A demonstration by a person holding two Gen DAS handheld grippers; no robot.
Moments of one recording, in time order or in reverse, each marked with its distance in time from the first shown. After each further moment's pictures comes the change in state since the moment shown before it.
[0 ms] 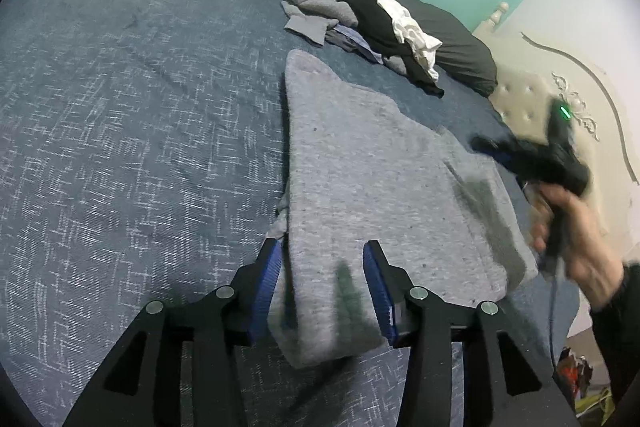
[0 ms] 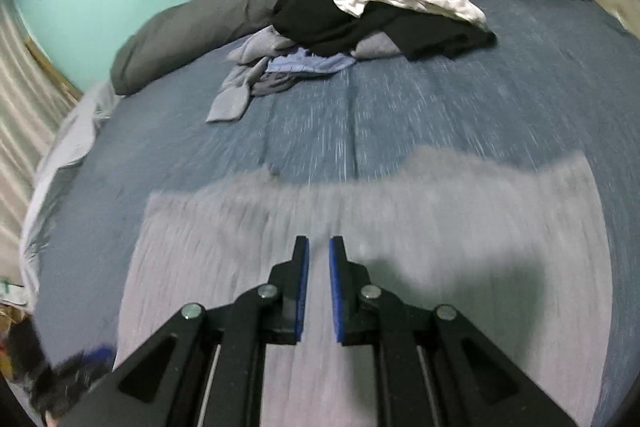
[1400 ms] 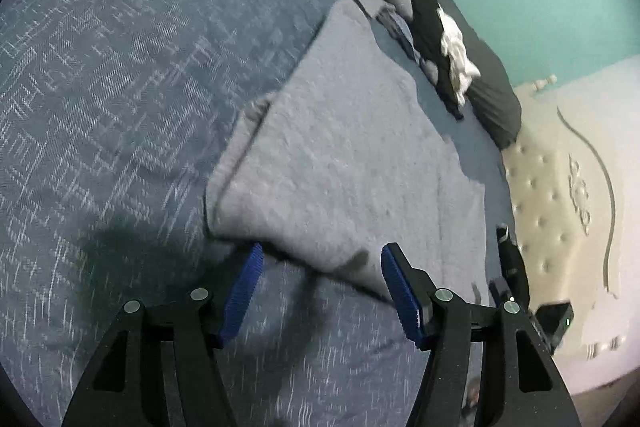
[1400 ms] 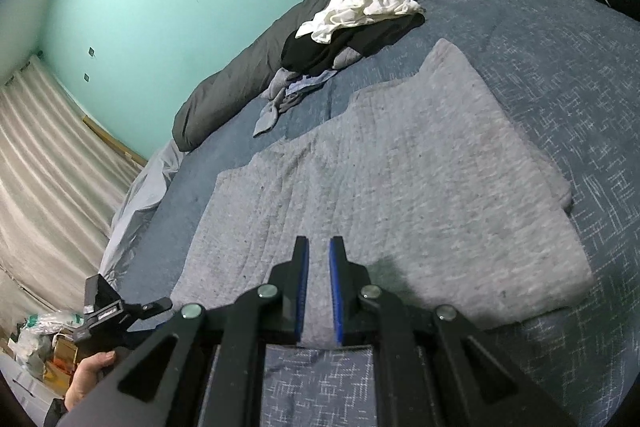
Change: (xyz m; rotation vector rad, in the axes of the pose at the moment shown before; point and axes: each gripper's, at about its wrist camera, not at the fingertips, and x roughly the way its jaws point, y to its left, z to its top) left arm 0.010 -0.012 -0.056 -0.420 0.014 -0.035; right arm -0.108 -0.087 -0.149 0.175 -0.199 0.266
